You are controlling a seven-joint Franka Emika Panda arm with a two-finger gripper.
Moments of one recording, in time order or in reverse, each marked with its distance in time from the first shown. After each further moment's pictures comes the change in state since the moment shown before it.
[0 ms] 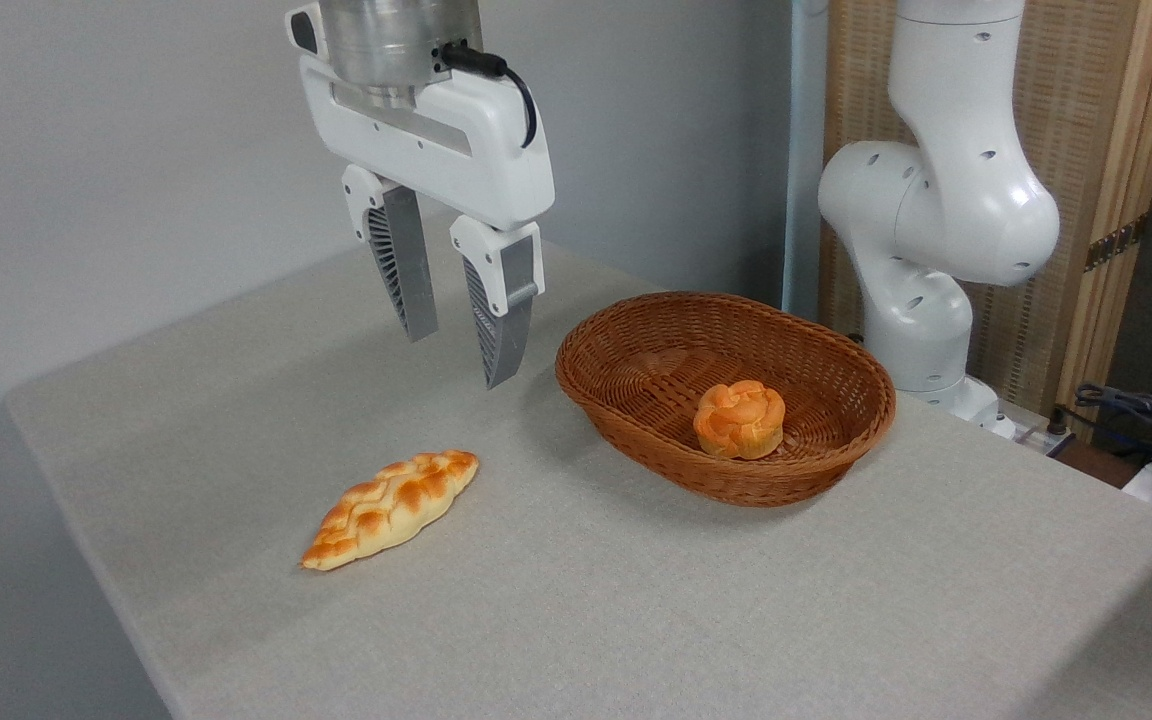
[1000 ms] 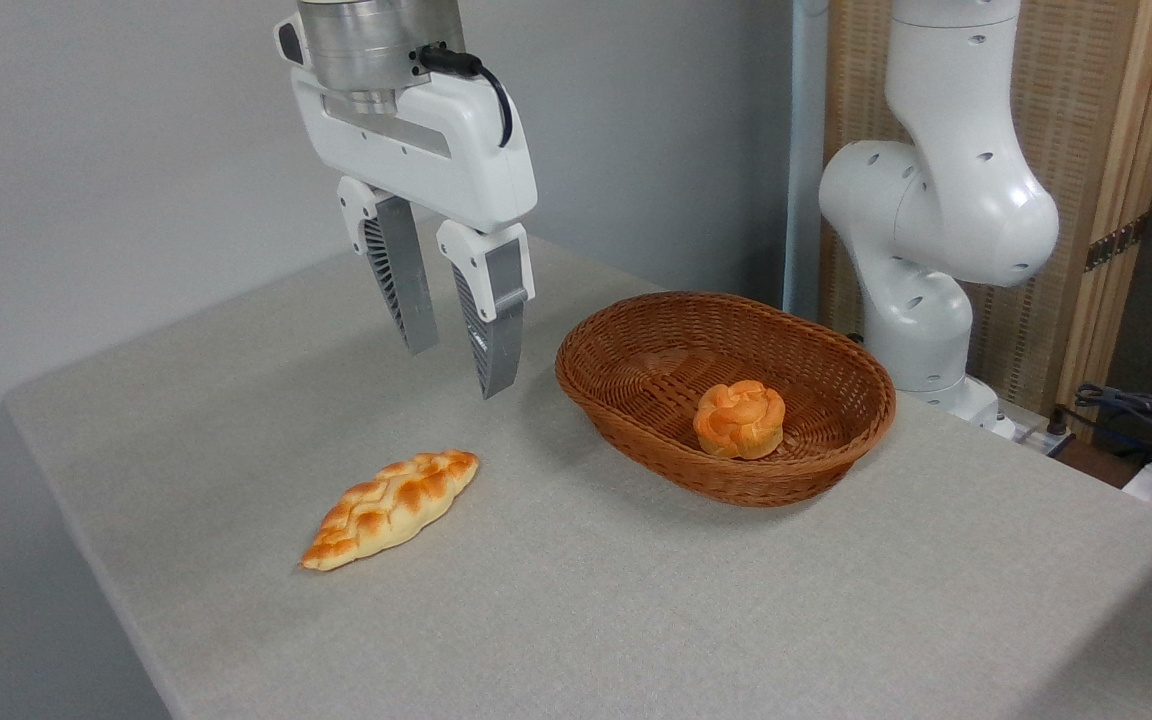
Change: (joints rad) arm -0.015 0.029 -0.007 0.028 0.059 -0.014 0.007
